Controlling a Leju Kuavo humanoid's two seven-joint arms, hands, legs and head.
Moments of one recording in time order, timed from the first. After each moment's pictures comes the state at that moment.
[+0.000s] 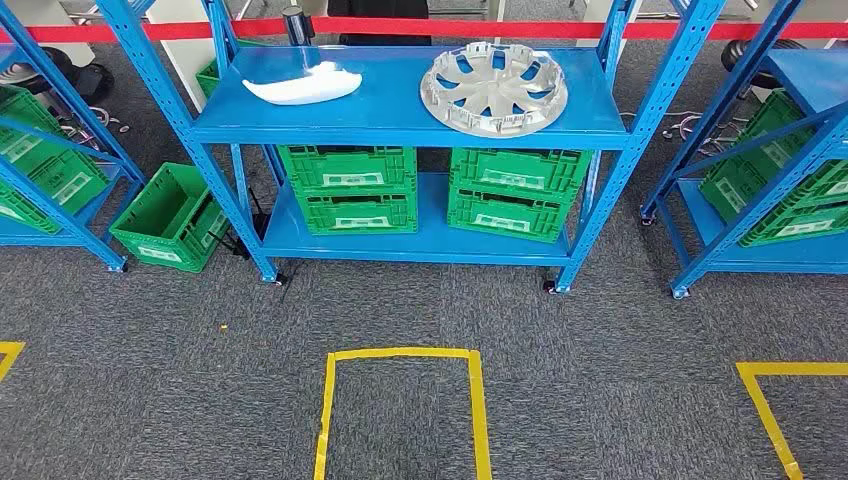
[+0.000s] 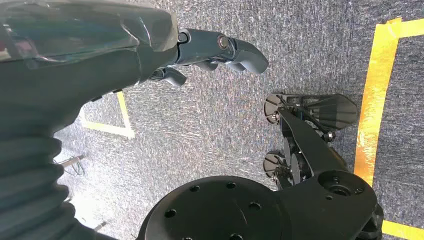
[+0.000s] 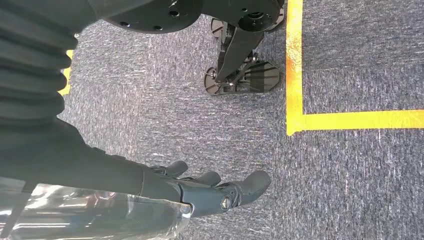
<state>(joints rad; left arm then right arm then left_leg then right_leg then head) 0.16 -0.01 -0.01 -0.39 0.00 0.00 0.00 0.16 0.00 0.00 -0.41 0.00 0.00 0.01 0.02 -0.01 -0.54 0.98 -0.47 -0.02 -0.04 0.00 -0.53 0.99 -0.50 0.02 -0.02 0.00</state>
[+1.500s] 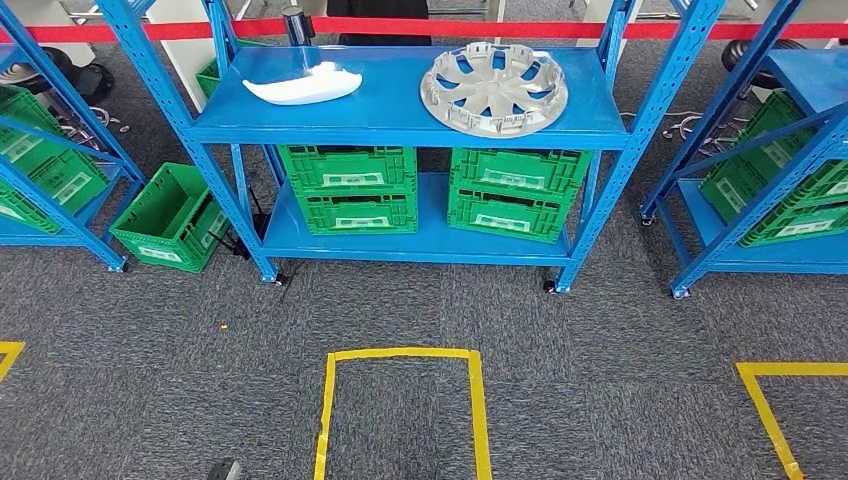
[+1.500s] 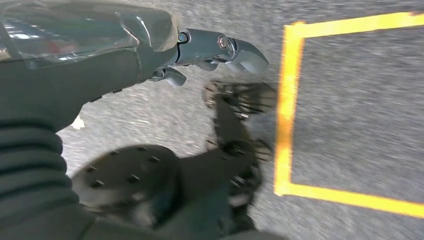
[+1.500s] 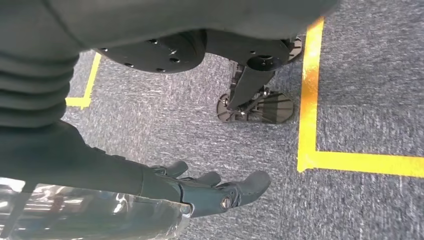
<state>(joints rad) 0.02 0.03 -0.27 -0.43 0.34 0.04 -0.04 0.08 -0.06 0.51 -0.35 -0.47 -0.03 0.06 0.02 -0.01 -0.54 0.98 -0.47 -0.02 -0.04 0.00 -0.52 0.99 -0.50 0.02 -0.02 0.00</state>
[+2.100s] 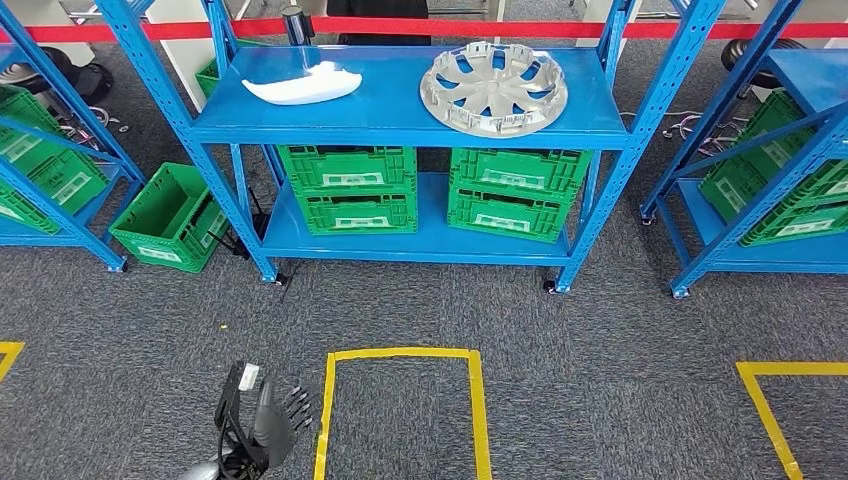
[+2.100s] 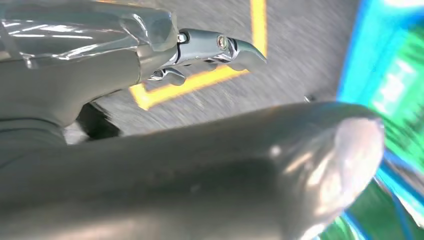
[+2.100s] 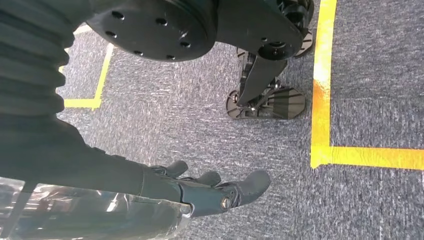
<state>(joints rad) -0.11 0.04 -0.45 -0.71 0.55 -0.22 -0.19 0.04 -0.12 0.84 -0.31 -0.81 -0.06 0.03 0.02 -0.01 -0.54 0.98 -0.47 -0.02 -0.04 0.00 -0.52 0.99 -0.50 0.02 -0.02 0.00</state>
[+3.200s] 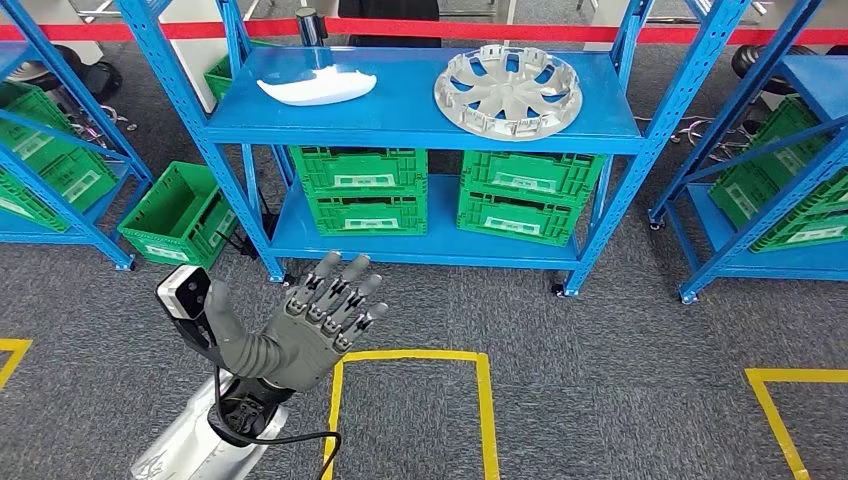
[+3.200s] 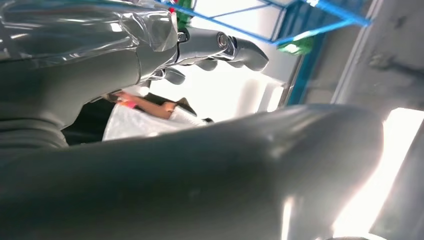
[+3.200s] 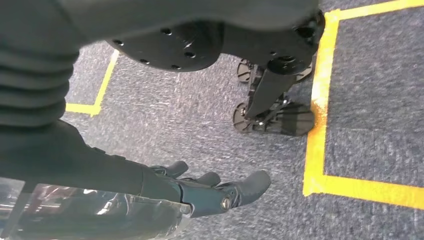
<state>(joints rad) -0.26 0.10 -0.77 -1.44 1.12 -0.78 -0.26 -0.01 -0.14 1.03 -0.26 -0.99 0.04 0.00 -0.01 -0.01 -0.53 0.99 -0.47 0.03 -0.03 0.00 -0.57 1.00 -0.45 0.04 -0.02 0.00</state>
